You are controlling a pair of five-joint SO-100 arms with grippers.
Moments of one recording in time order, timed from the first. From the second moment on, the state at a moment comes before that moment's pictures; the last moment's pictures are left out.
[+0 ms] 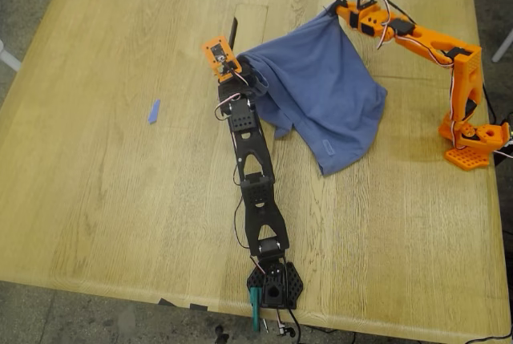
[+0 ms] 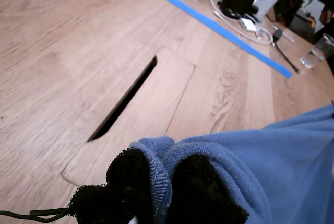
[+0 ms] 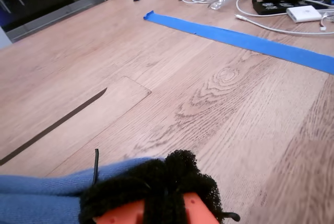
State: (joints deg) arm 0 -17.7 55.3 25.2 47.0 -106.9; arm 1 42.9 71.8 68.9 12.0 -82.2
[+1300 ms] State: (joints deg) arm 0 -1.2 66.2 0.8 105.2 -107.7; arm 1 30.0 128.8 96.0 70.3 -82.2
